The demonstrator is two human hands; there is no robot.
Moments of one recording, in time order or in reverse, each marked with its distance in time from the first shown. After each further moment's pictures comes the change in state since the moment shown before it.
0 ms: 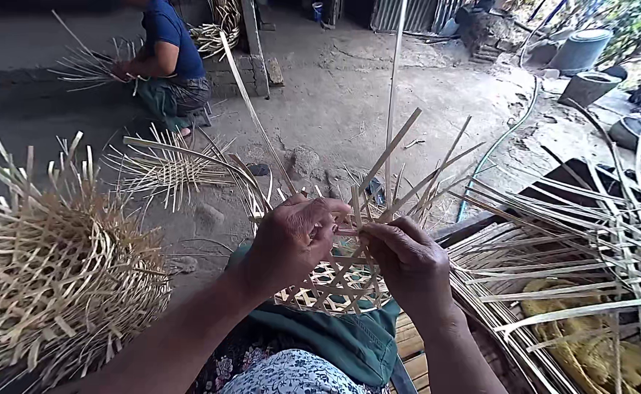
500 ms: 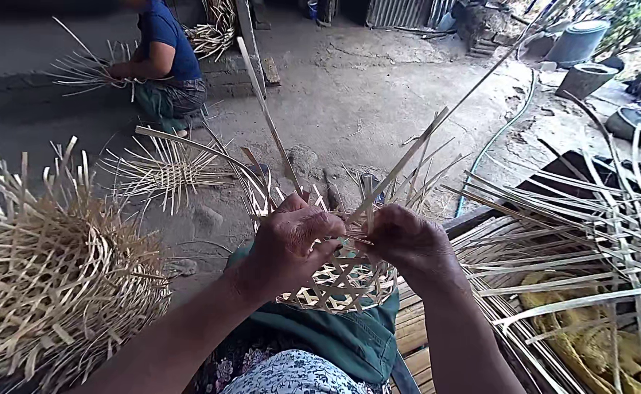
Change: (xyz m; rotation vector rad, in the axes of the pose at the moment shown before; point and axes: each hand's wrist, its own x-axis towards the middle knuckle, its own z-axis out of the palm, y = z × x) left_hand -0.005 -0.008 0.006 -0.024 0.033 0.184; right_hand 0.020 0.006 -0.013 0.747 -0.214 0.327
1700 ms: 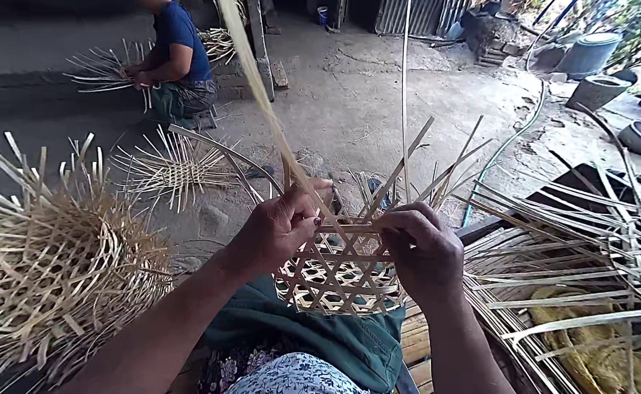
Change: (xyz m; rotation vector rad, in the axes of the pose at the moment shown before) left_hand 0.001 -0.023 -0.030 -0.226 -0.123 -0.284; right_hand 0.001 0.004 0.011 -0.579 0.211 -0.314
